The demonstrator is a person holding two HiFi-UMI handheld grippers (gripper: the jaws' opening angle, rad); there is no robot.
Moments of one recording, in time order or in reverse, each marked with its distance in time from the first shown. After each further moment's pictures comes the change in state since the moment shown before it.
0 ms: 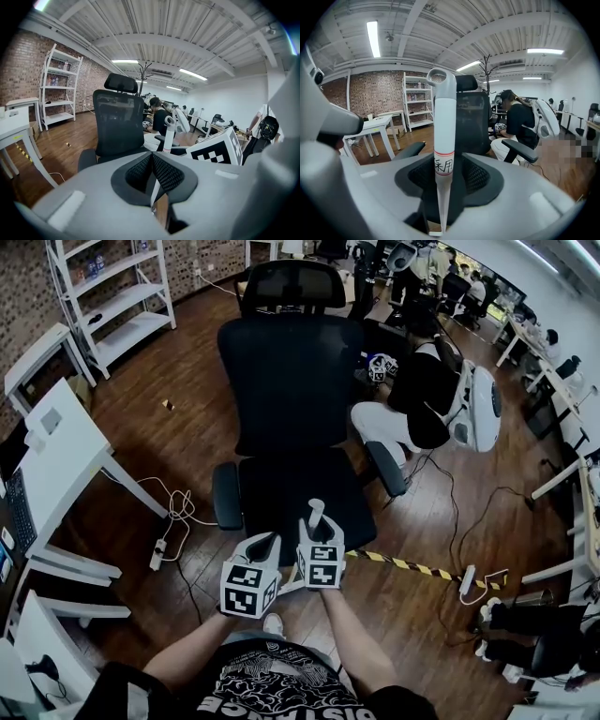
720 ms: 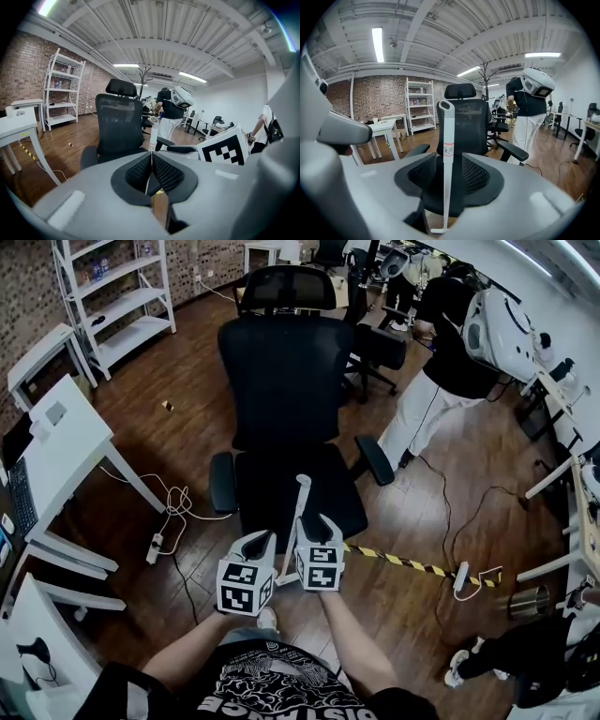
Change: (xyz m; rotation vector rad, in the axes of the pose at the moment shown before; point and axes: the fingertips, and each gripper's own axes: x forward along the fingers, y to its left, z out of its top) left arm -0.045 -0.038 -0.019 -0.007 -0.040 0.022; right arm -0.073 0.008 -0.005 -0.005 -0.056 0.011
